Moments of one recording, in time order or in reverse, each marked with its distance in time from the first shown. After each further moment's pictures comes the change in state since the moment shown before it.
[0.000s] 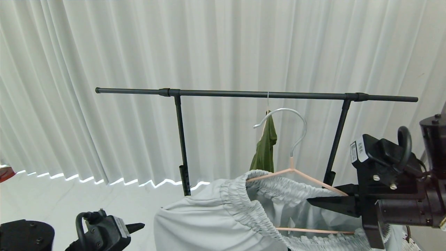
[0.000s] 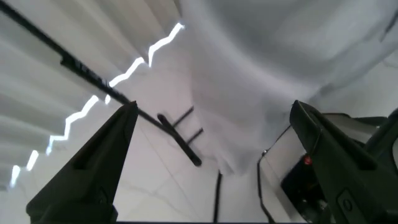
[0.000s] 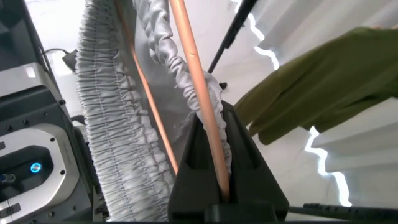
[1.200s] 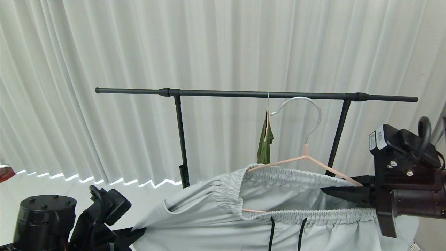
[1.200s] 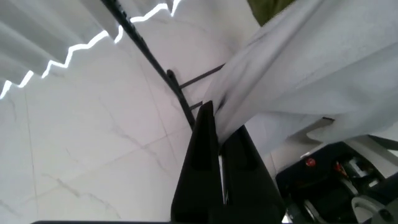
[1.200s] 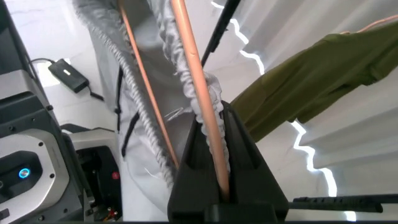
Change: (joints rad) left arm 0.275 0.171 -0.049 -0.002 -0.020 -0.038; right arm -0.102 -0.049 0.008 0.013 -0.007 0.001
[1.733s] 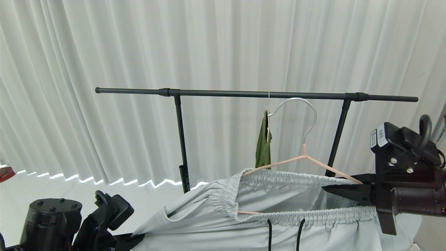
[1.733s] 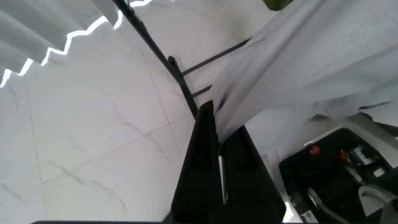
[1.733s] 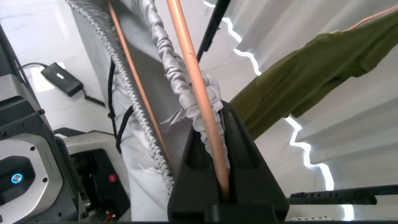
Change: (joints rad) left arm 0.011 0.035 0.020 0.000 0.006 0.041; right arm -0.011 -0.001 -0.002 -0.003 -0.001 0.005
